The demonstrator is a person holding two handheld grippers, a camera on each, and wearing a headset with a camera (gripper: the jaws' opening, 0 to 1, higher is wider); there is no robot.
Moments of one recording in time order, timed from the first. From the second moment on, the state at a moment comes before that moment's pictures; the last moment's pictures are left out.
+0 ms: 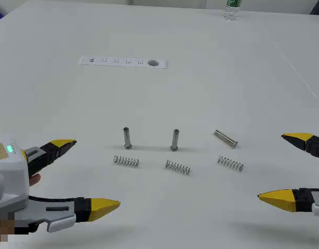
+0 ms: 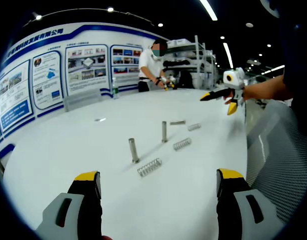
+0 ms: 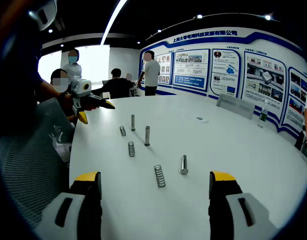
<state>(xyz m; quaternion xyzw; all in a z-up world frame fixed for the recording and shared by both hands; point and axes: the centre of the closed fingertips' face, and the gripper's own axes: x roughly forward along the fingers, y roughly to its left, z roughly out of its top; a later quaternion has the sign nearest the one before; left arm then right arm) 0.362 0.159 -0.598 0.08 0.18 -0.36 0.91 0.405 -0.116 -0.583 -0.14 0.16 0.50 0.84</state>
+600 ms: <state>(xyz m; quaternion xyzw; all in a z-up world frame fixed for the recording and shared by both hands) 0.362 0.157 -0.598 0.08 0.18 -0.36 0.91 0.406 -0.119 -0.580 -0.14 0.16 0.49 0.84</state>
